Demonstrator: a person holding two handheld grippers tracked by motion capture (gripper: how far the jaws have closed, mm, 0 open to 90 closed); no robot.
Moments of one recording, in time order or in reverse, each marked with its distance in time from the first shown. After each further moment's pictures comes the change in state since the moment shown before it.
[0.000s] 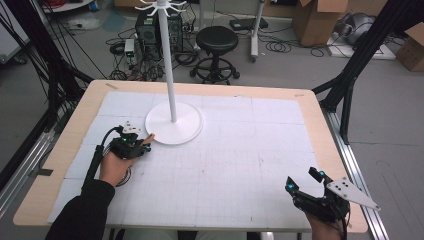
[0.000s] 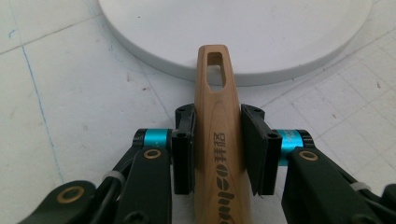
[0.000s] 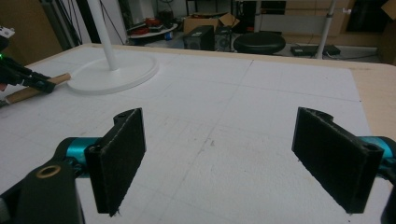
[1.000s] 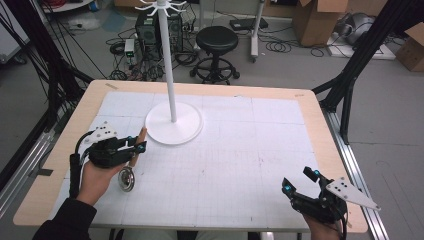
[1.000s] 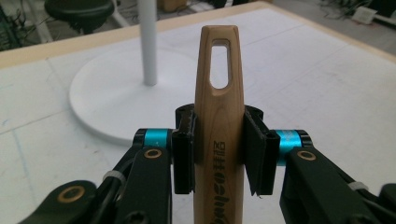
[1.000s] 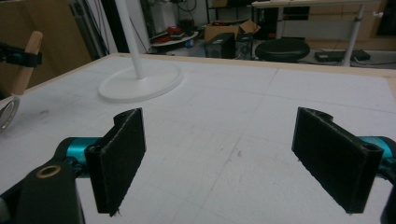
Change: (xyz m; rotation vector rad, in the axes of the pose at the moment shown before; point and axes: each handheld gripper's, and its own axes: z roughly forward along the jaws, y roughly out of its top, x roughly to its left) left arm -0.030 0.003 -0.100 -0.368 -0.233 -0.005; right arm 0.009 0.005 -0.001 -0.029 0.099 0.016
